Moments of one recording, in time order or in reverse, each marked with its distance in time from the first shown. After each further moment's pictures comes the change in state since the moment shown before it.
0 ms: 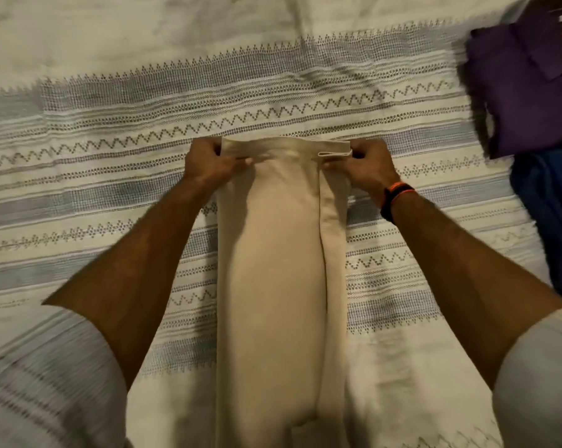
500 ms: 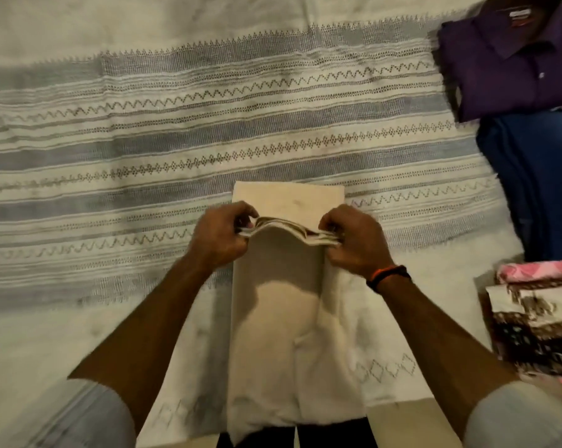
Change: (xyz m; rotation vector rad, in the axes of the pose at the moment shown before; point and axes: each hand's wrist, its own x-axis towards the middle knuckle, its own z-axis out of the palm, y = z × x) left_hand -0.208 -0.112 -0.026 0.342 -0.144 0.403; right_hand -0.226 0.084 0.011 -0.515 -0.043 -0.633
